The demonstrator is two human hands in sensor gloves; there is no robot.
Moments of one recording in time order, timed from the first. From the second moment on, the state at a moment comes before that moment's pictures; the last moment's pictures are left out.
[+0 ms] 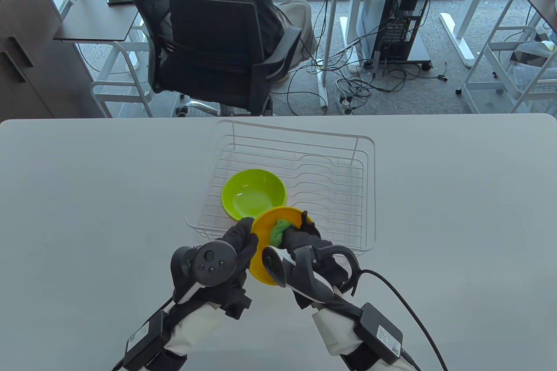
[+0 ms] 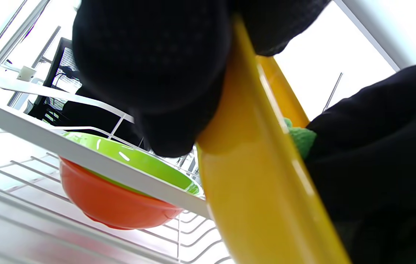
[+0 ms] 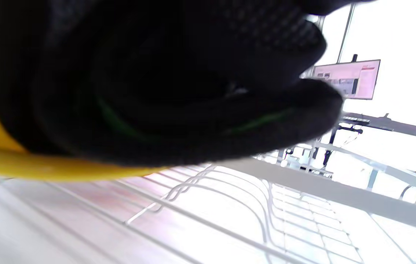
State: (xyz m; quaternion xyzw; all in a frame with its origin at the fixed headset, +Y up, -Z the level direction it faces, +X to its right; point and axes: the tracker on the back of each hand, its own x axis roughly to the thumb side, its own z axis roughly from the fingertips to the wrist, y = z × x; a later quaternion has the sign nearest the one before) left_hand -0.138 -0.643 -0.271 0.12 -0.16 0.27 0.94; right_hand 0.012 -0.651 -0.270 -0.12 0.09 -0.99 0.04
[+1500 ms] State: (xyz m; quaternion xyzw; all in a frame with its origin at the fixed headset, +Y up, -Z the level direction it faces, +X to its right) left_hand -0.131 -0.641 -0.266 0.11 -0.18 0.26 0.94; right_hand 0.034 -0.639 -0.273 -0.11 0.15 -0.98 -0.10
